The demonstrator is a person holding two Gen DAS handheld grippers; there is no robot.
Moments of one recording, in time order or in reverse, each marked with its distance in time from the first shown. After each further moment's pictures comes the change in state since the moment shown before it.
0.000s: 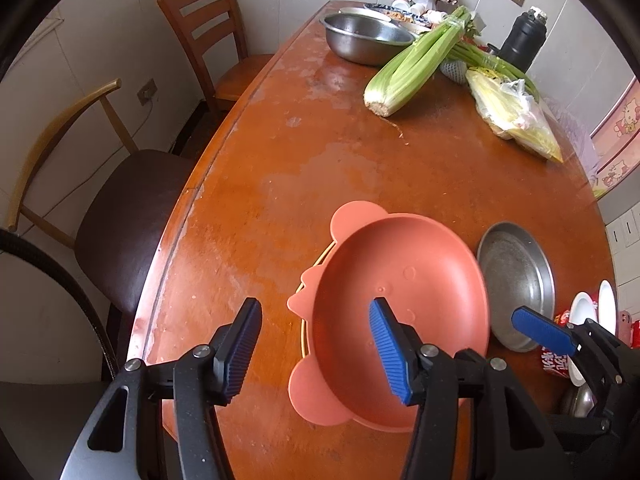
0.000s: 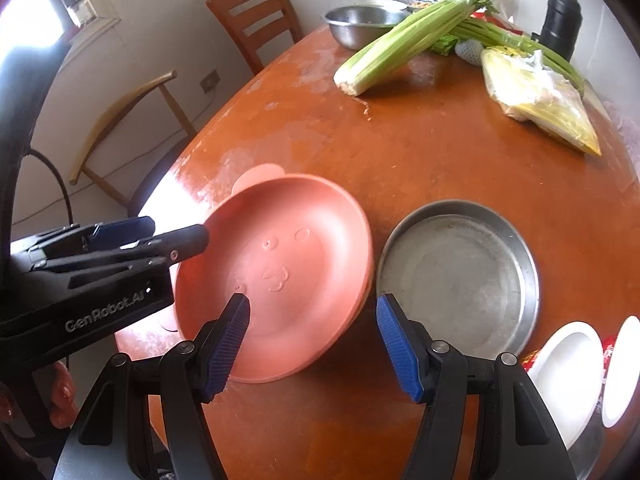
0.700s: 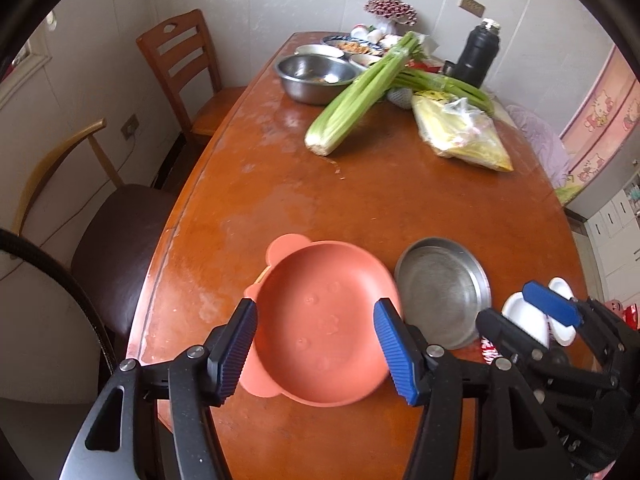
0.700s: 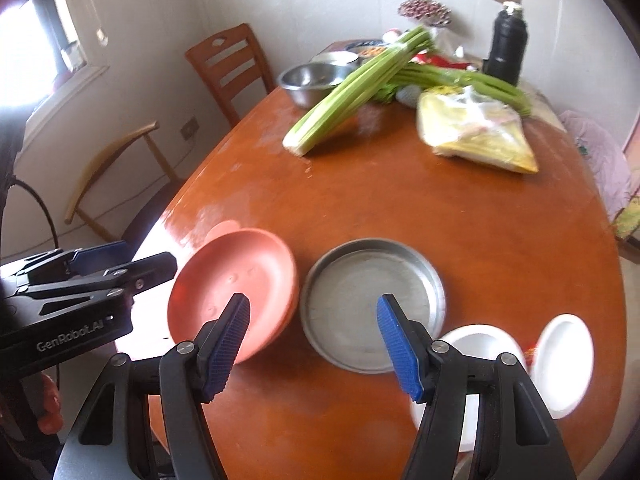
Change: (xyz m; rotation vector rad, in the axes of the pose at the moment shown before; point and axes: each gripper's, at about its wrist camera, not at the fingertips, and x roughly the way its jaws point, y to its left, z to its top) left arm -0.063 -0.048 0.001 0.065 -0.087 -0.061; right arm -0.083 -0.044 -0.004 0.051 -0.149 -0.080
